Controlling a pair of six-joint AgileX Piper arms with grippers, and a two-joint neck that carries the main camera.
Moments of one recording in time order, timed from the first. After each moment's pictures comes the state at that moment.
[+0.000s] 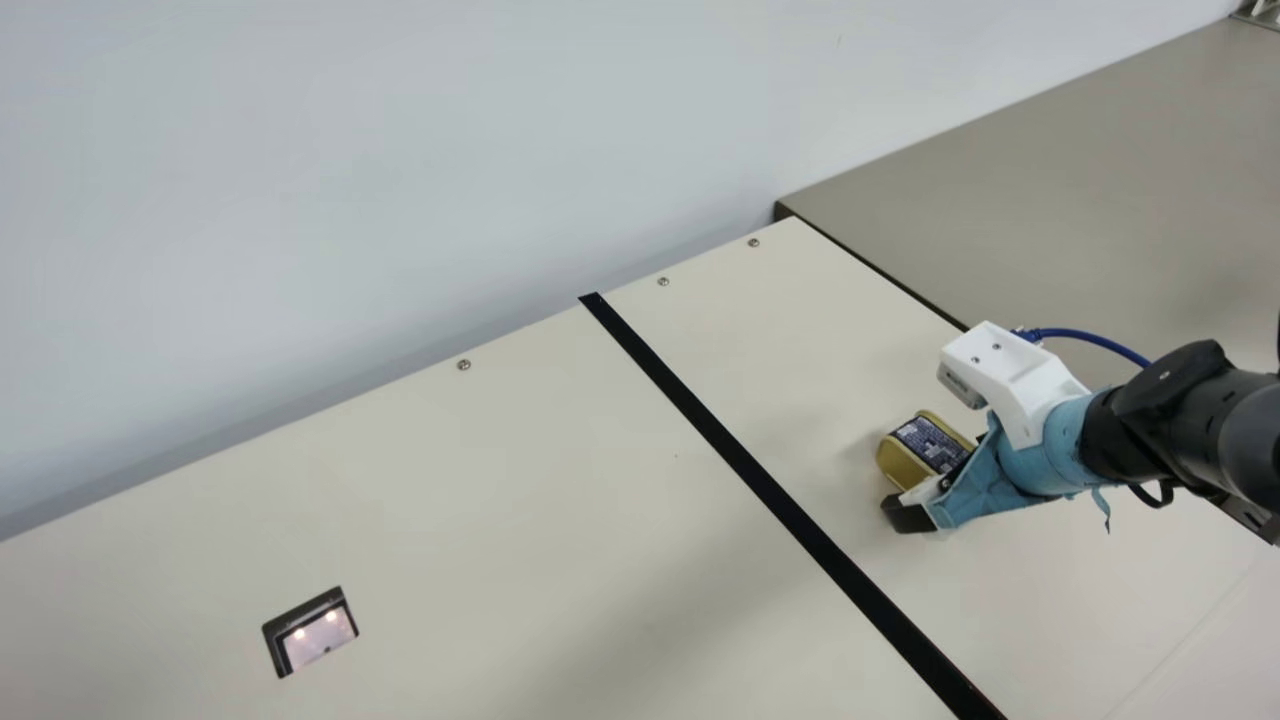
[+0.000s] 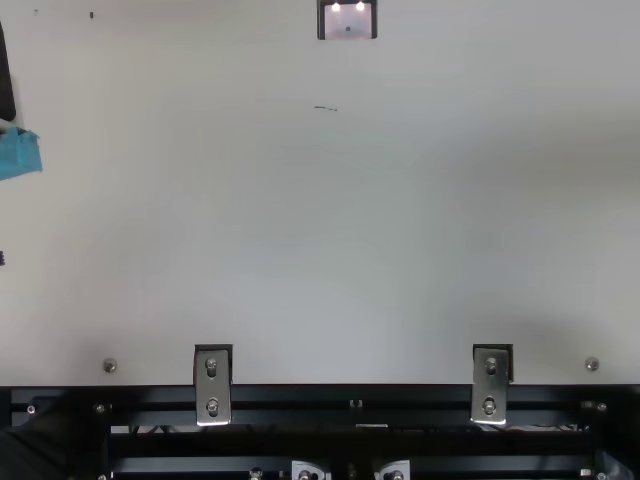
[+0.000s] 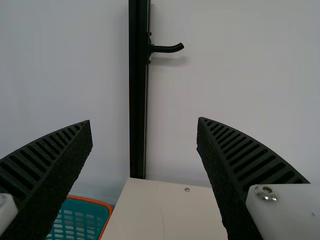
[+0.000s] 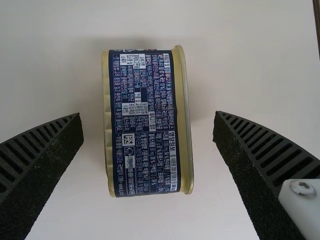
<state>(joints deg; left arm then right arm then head) -27.7 50.8 -29.0 -73.3 -42.7 62.3 -55.5 84.7 -41.1 30.8 26.9 -78.1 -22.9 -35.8</state>
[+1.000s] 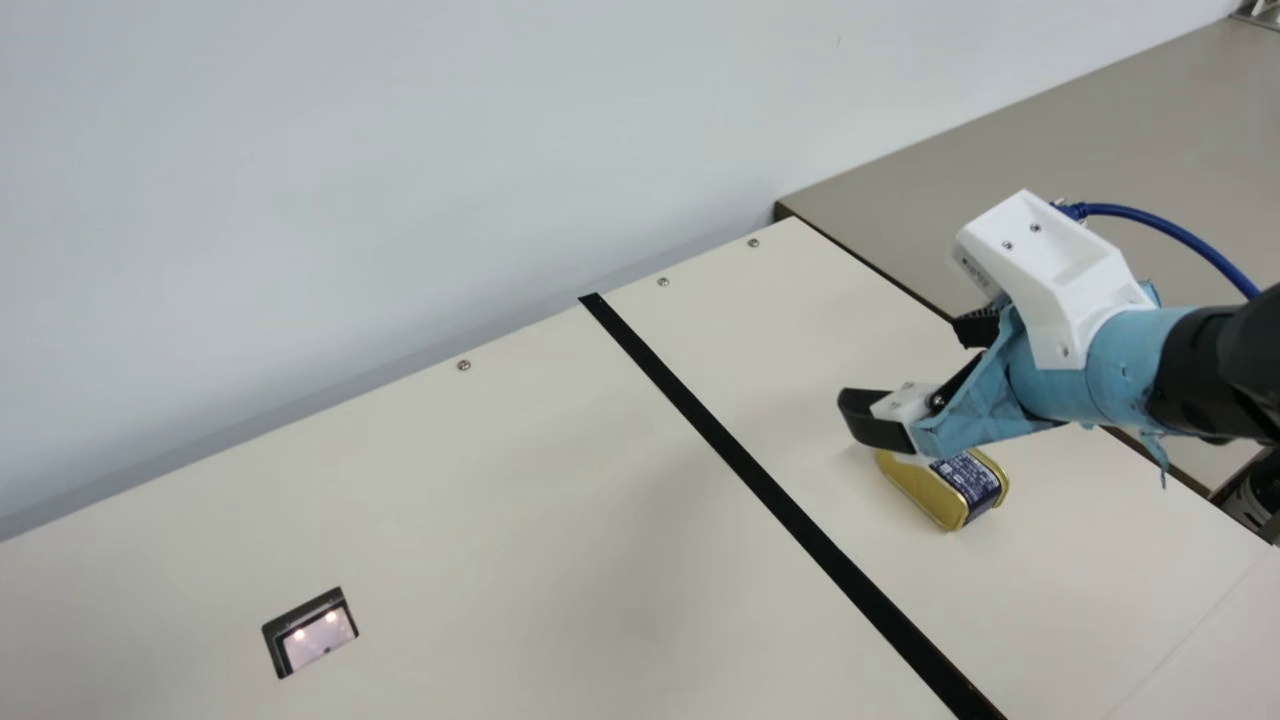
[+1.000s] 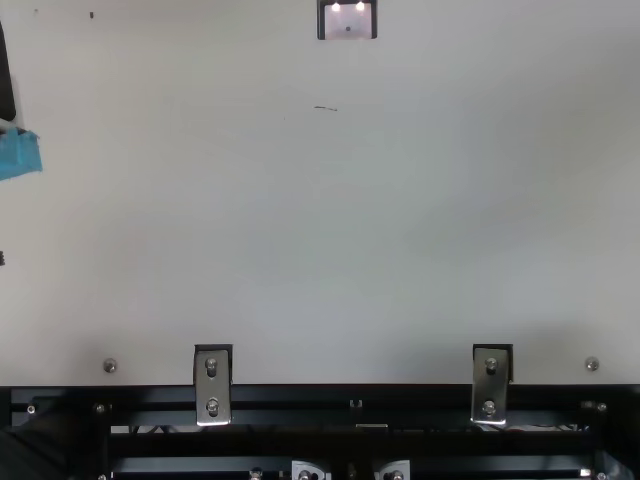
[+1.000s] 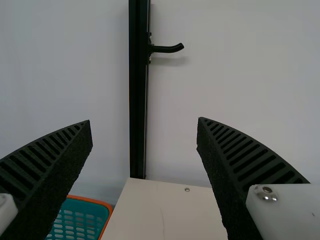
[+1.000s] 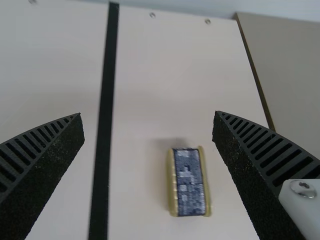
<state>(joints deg) -27.7 50.8 -29.0 -73.3 -42.7 62.3 -50.8 57.3 -47.6 36.9 47.5 -66.3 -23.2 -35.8</state>
